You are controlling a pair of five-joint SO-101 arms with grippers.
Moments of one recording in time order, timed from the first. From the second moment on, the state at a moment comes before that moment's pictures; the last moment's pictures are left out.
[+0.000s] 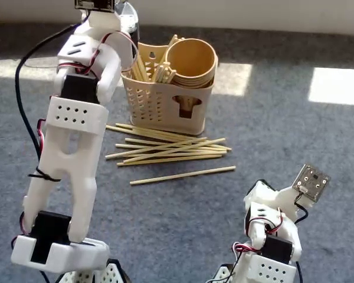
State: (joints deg) left arm 4.0 -6.2 -4.4 31.8 5.5; right arm 12.4 -104.6 95.8 59.1 -15.2
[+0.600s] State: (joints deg) left arm 4.1 -6.2 -8.0 50.6 5.7; right arm 12.4 -104.6 95.8 59.1 -15.2
